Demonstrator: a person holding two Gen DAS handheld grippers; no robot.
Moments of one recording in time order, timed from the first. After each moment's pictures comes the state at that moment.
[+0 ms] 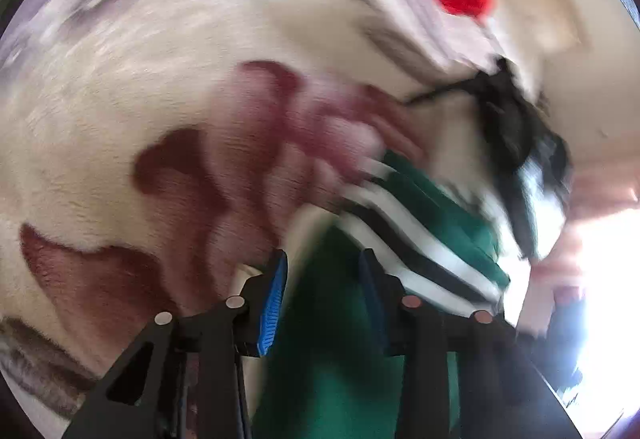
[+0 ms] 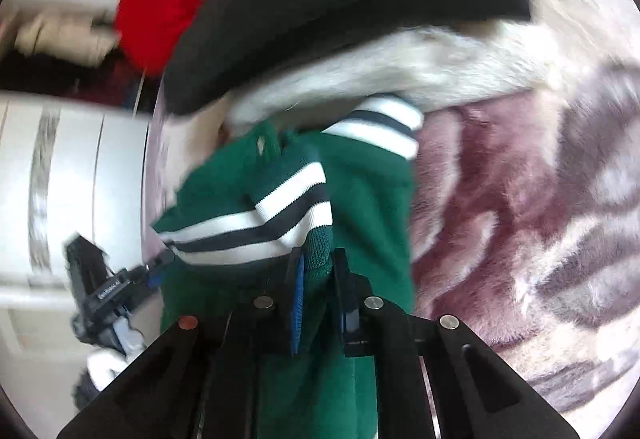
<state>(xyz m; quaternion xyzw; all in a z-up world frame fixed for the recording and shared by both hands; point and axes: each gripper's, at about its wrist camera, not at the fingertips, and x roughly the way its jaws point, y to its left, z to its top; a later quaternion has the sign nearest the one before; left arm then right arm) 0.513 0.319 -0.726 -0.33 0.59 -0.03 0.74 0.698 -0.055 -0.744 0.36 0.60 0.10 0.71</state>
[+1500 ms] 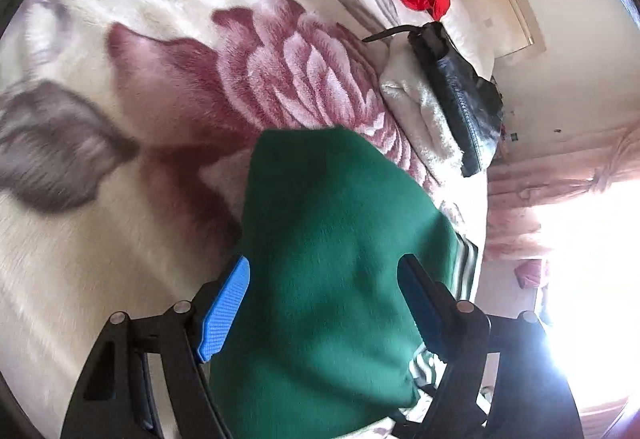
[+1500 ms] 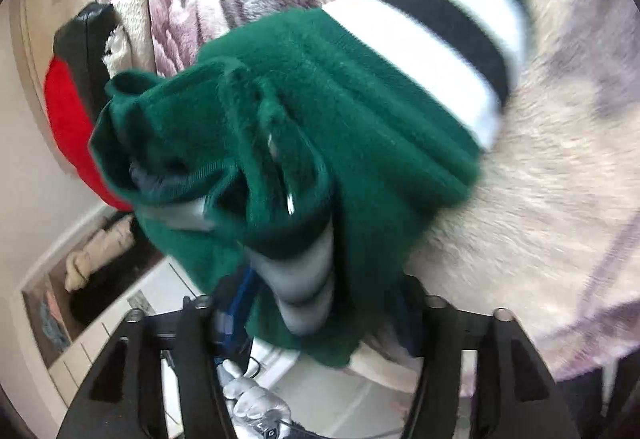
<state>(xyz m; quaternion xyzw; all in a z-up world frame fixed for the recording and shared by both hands) 0.320 0.274 -0.669 -0.37 0.54 -0.06 0.75 0.395 0.022 -0.857 0.71 0.53 -0.05 0.47</state>
